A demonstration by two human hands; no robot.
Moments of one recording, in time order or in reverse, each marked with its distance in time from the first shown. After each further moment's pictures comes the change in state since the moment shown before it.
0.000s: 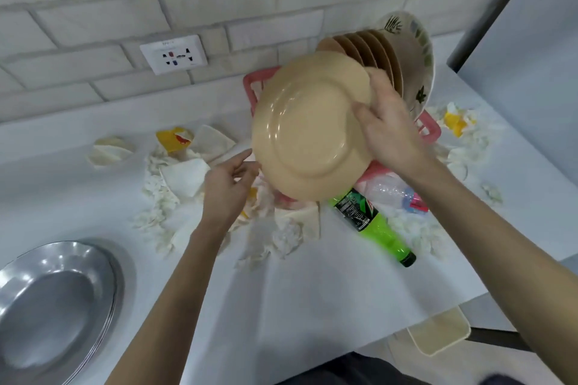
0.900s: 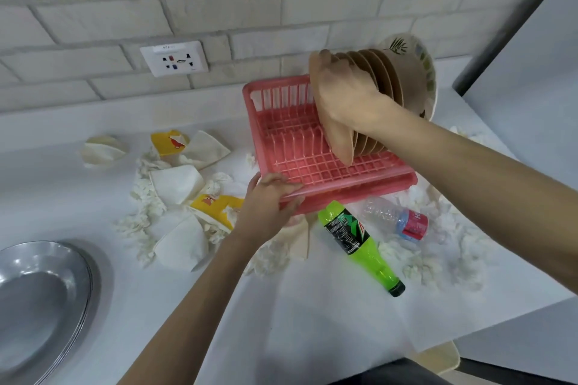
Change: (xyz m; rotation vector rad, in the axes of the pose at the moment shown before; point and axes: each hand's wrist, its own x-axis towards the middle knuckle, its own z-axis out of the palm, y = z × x) left_hand 0.008 -0.012 0.071 0.434 -0.210 0.338; right_hand 0.125 0.010 0.038 -1.001 -0.113 -0.198
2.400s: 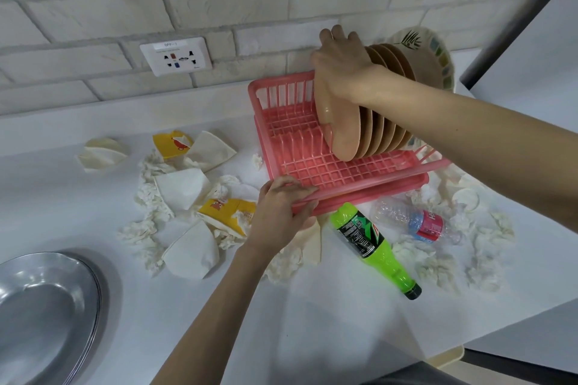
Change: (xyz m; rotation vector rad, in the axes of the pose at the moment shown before) left_hand -0.001 -0.004 0.003 -0.086 0.058 0.036; right_hand 0.057 -0.007 0.001 -0.384 -0.130 -0.168
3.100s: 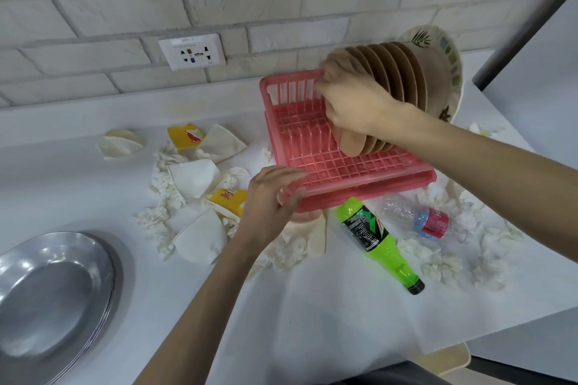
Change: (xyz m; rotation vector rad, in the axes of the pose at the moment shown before) left_hand -0.015 0.016 -0.040 -0.089 0.156 -0.004; right_hand -0.063 -0.016 0.015 0.298 0.225 -0.218
